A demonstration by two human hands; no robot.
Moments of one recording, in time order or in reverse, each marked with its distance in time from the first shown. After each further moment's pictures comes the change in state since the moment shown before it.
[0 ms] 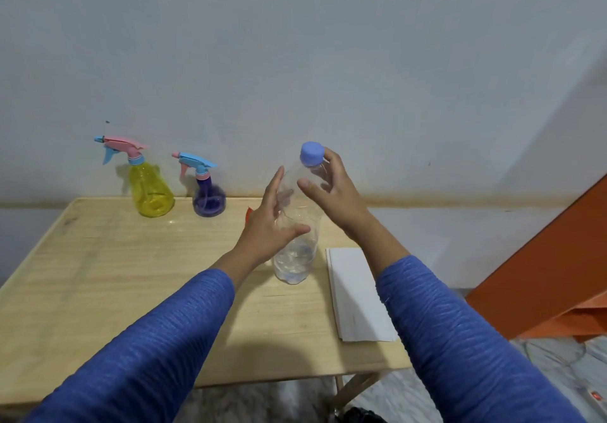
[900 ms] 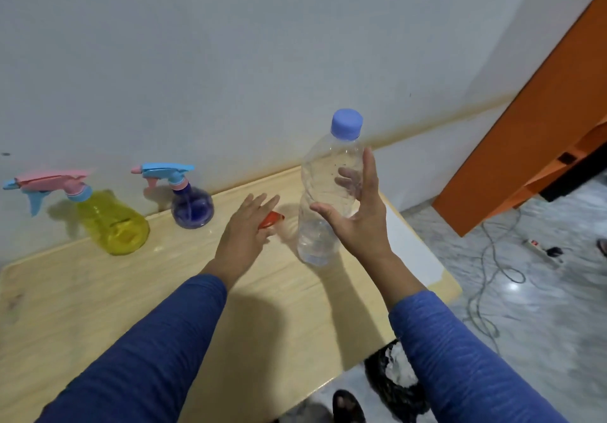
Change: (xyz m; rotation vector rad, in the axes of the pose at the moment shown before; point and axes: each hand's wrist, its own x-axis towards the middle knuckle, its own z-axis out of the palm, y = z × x) left_hand 0.058 -0.135 -0.077 0.607 -0.378 0.184; right_hand -0.013 0.060 0.087 -0.302 0.677 -0.021
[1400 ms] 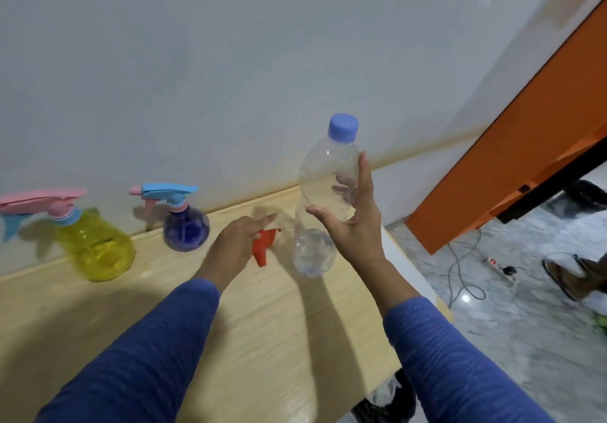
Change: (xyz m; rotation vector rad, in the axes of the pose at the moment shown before) left_hand 0.040 -0.054 0.001 -0.162 0.025 0.051; right_hand 0.040 -0.020 0.035 -0.121 0.015 0.005
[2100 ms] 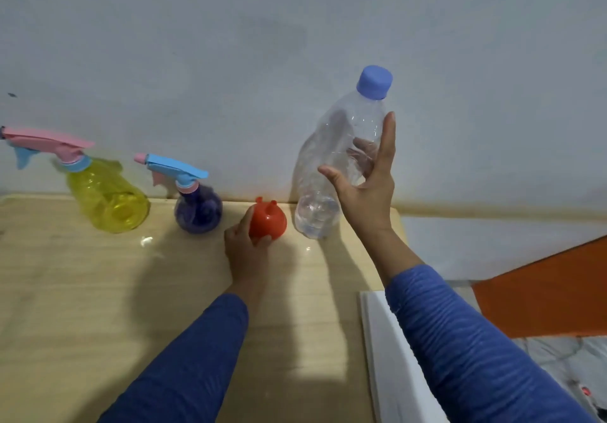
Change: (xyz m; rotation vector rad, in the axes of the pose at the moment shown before) left_hand 0.039 0.019 0.072 -0.323 0.622 -0.838; right_hand 0.131 0.066 0.054 0.240 -0.226 -0.044
